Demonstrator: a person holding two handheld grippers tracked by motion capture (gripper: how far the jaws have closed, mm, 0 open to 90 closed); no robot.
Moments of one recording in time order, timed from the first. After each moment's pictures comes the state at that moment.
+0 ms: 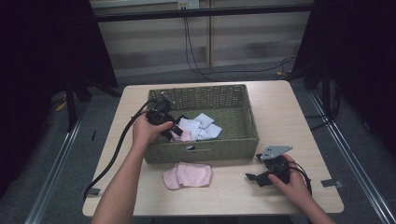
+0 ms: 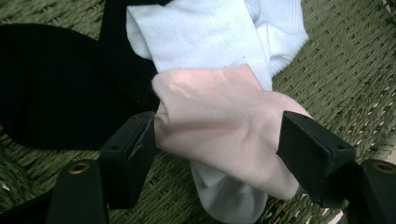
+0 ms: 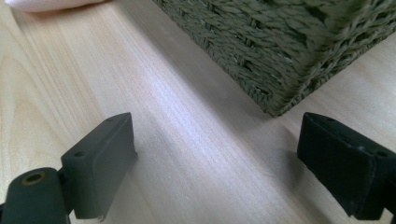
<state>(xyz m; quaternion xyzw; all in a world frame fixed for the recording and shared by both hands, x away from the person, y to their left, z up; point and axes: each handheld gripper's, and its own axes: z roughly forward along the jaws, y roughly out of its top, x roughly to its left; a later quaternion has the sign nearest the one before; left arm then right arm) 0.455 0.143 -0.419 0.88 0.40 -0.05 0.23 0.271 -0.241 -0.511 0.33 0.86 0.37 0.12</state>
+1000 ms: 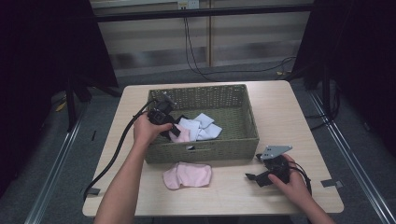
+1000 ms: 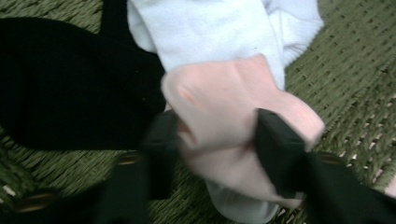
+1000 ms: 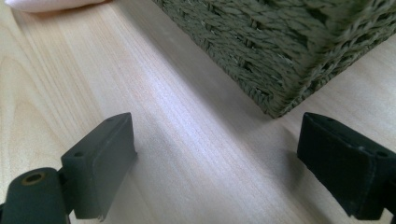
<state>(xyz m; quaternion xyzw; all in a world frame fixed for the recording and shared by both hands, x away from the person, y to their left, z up) 0.461 0.141 -0.424 0.90 0.38 -0.05 0.20 0.271 -0.240 -0.511 0.33 0.86 0.37 0.12</state>
